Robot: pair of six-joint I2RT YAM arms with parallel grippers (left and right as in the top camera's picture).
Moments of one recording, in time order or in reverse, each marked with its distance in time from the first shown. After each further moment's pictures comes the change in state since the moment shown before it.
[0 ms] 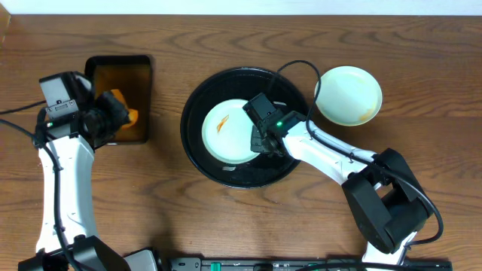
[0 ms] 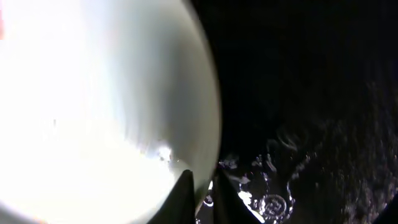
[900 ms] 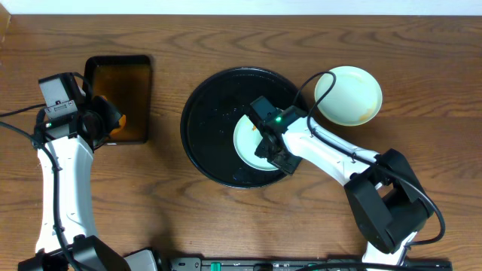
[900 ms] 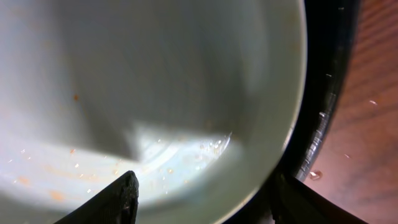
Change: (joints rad) left arm 0.012 0.000 0.000 -0.014 -0.178 -0.034; right arm 0.000 0.000 0.049 -0.312 -0.061 0.509
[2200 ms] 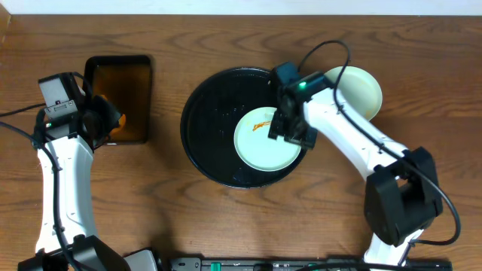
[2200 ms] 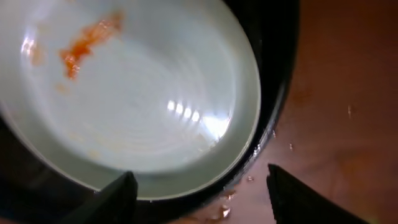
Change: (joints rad) left arm 0.000 0.000 0.000 0.006 0.000 0.000; right arm -0.142 0.000 0.237 -0.249 -0.055 -0.405
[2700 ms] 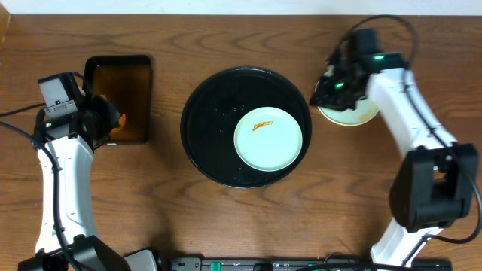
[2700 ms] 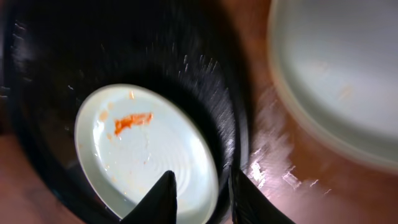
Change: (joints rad) left arm 0.000 0.000 0.000 0.002 0.000 0.000; right arm -0.355 0.000 0.034 0.185 -0.296 -0.529
